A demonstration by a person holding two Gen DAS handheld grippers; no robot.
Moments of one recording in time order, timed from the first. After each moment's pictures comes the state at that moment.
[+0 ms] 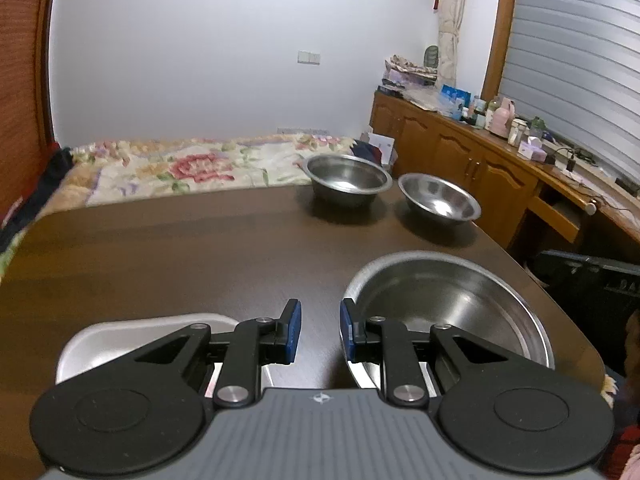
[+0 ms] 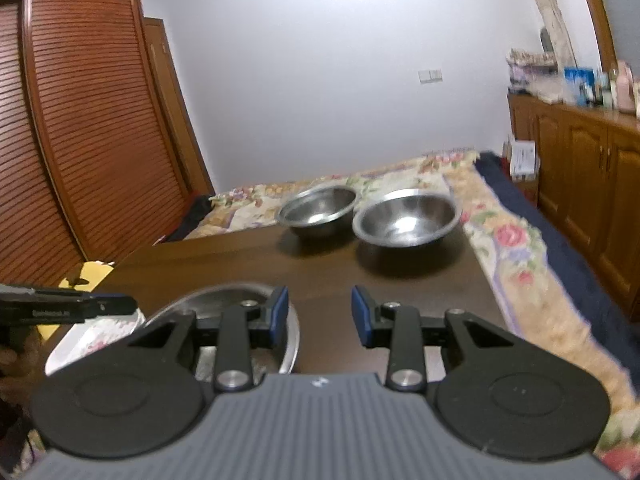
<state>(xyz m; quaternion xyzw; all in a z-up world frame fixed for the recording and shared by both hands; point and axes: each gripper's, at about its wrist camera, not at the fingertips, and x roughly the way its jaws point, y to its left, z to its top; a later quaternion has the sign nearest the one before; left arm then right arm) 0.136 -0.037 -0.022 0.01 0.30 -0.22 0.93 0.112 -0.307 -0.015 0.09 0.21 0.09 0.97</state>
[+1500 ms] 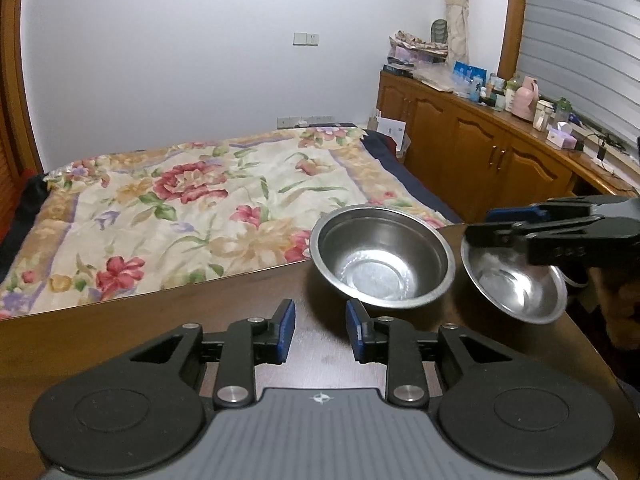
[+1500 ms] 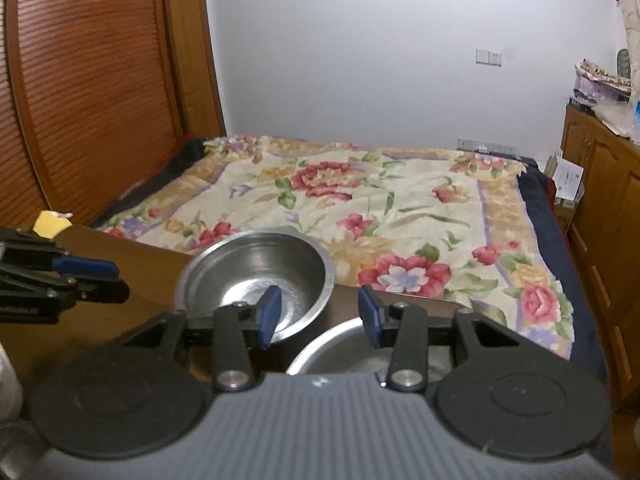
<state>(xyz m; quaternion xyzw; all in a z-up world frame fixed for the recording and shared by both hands) 0.314 -0.108 -0.021 0.04 0.33 -0.21 0.92 0.328 -0.312 -0.014 -0.02 0.29 0.14 0.95</state>
